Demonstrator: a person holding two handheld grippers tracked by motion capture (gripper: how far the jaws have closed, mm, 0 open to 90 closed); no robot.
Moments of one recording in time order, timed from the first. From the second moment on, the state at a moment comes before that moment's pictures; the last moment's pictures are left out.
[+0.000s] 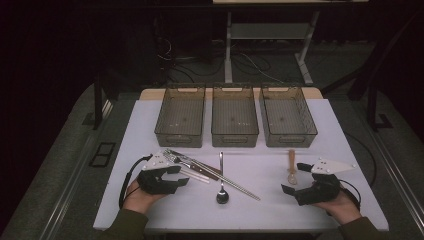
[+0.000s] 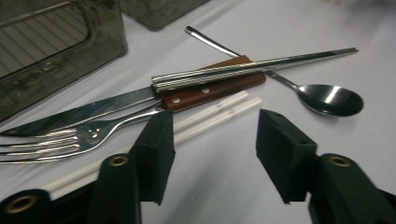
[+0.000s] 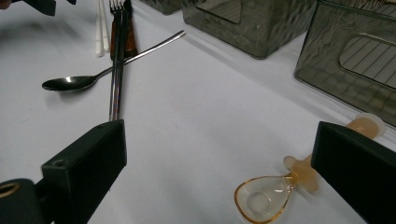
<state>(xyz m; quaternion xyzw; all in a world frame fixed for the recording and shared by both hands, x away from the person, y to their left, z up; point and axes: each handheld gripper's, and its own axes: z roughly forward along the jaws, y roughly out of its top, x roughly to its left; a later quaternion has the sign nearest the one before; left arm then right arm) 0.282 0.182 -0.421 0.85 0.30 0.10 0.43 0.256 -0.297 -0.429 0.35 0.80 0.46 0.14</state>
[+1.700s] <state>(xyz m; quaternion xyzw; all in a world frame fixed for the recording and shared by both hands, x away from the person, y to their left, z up) 0.349 0.245 -0.436 0.83 0.42 0.17 0.34 0.258 -0.296 -0.431 0.35 0.81 0.45 0.14</state>
